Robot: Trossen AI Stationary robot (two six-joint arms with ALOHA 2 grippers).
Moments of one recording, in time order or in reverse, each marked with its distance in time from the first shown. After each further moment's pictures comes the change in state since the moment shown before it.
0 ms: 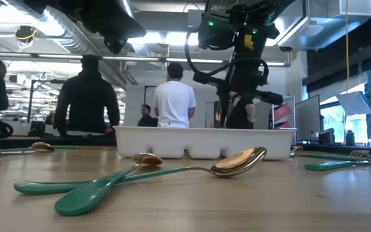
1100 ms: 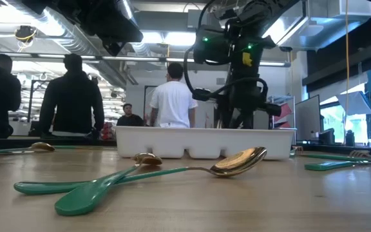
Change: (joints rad) left arm 0.000 0.000 0.000 -0.026 0.000 0.004; right arm 0.002 0.080 0.000 0.007 0.100 -0.049
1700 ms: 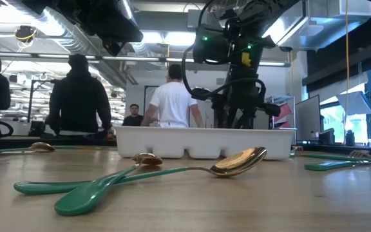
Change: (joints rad) left arm 0.000 0.000 0.000 0.001 0.000 0.000; right arm 0.000 0.000 0.000 0.010 0.029 0.027
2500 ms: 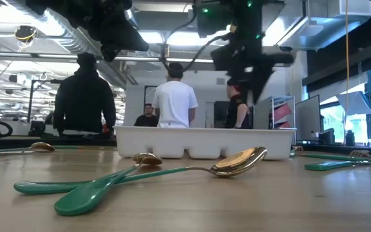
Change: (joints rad) left arm 0.039 0.000 0.000 0.000 -0.130 -0.170; right arm -0.002 -0.008 0.346 -0.716 -0.075 1.194
